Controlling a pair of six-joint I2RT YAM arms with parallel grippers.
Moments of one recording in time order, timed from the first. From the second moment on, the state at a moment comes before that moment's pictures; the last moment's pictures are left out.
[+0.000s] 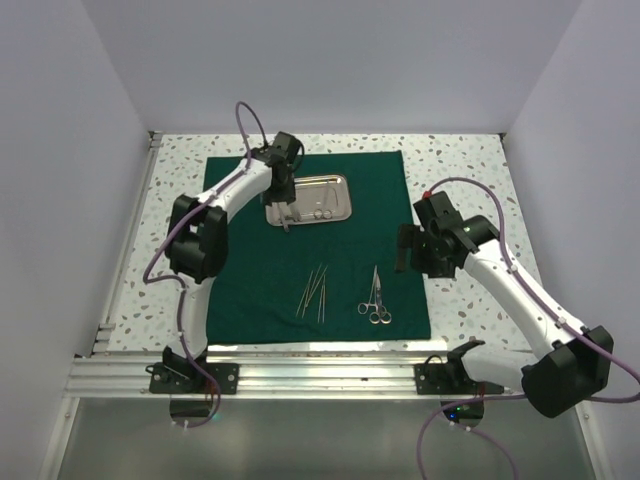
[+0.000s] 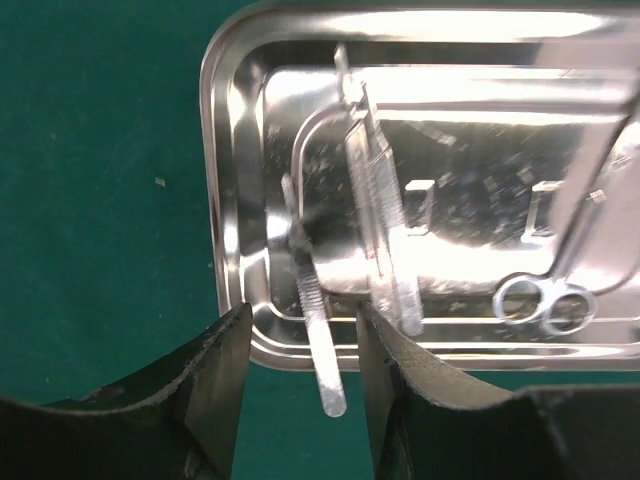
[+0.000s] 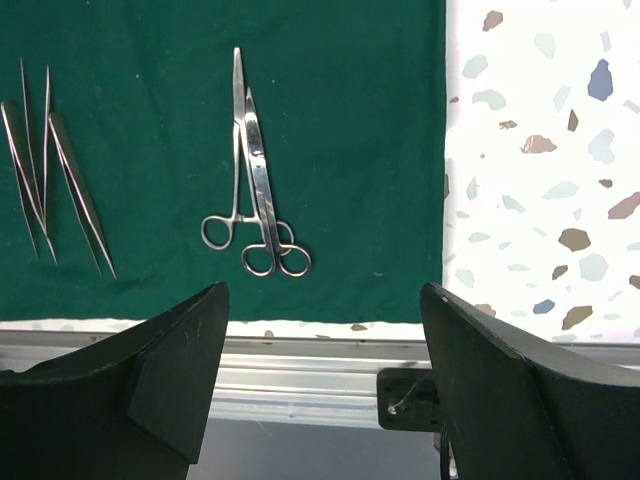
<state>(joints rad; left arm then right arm) -0.41 2.18 1.88 -0.81 -0.27 -0.51 0.43 1.17 1.06 -1.04 0.08 0.55</state>
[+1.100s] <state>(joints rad) -0.40 2.14 1.62 -0.64 -0.18 -0.49 0.43 1.25 1.12 -1.04 0.10 0.52</state>
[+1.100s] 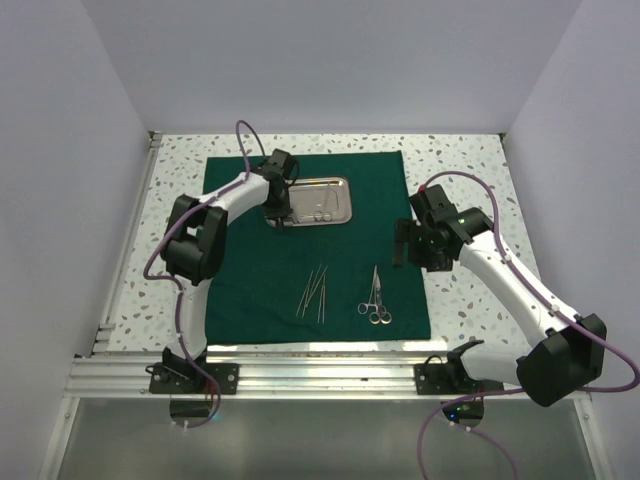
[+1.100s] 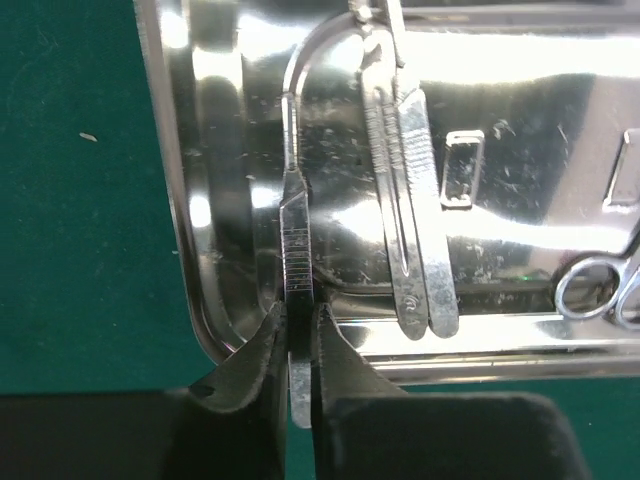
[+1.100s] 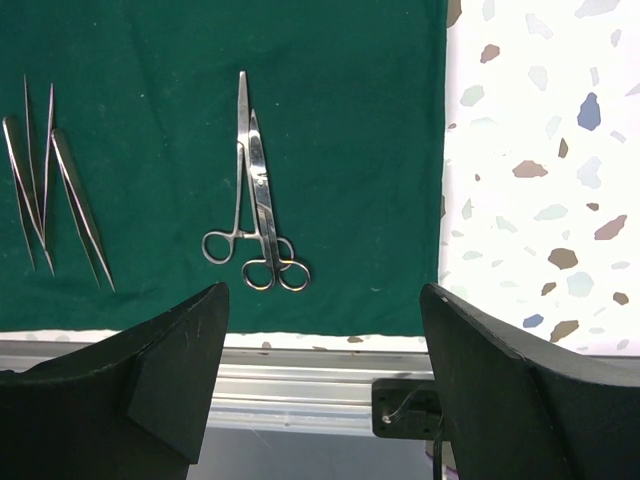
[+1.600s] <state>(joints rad) -0.39 2.03 1.62 -0.71 -0.19 -0.45 0.43 1.25 1.12 -1.02 0.10 0.50</state>
